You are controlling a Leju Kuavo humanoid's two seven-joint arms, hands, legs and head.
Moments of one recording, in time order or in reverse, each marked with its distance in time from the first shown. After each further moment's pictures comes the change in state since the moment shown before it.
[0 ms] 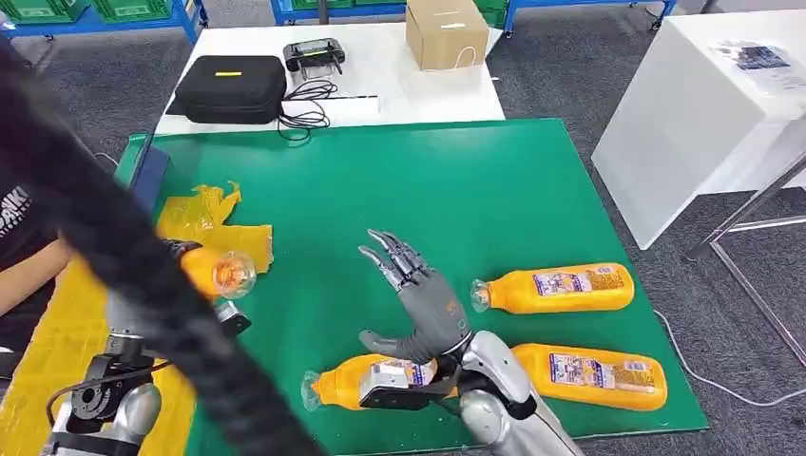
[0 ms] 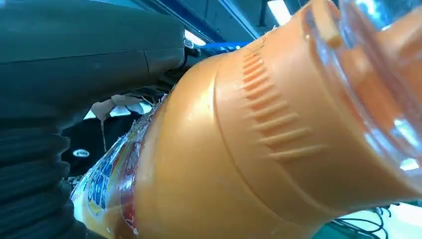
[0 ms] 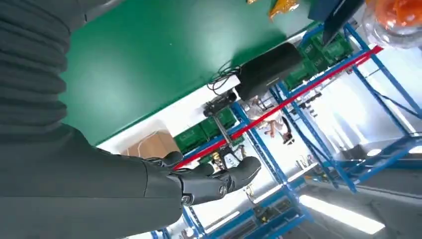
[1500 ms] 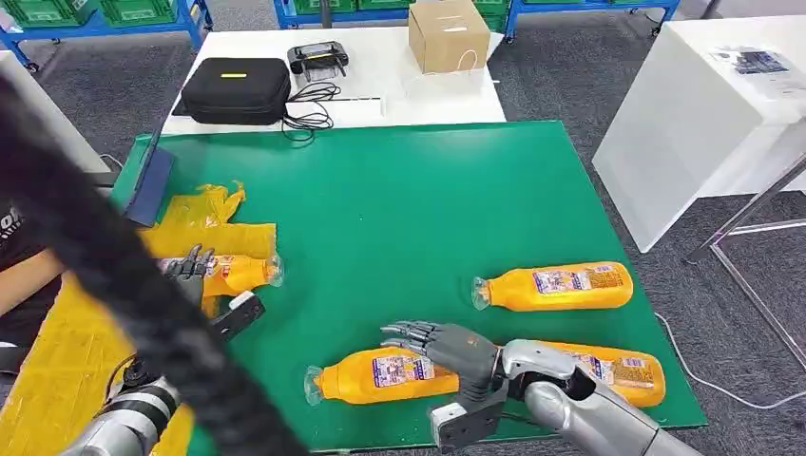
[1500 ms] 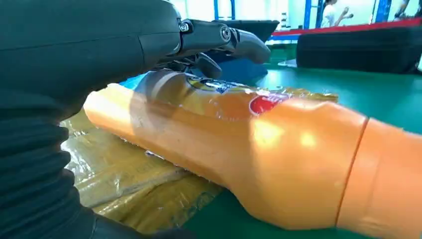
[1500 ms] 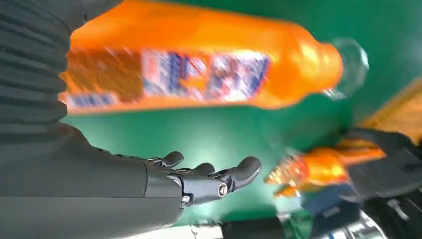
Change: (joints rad) left arm -0.357 -0.116 0.050 0.961 0.086 0.147 -0.075; right arm -0.122 -0.419 0.266 0.090 -0.284 0.402 -0.118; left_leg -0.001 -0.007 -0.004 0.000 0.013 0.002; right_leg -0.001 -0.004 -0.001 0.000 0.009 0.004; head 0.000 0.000
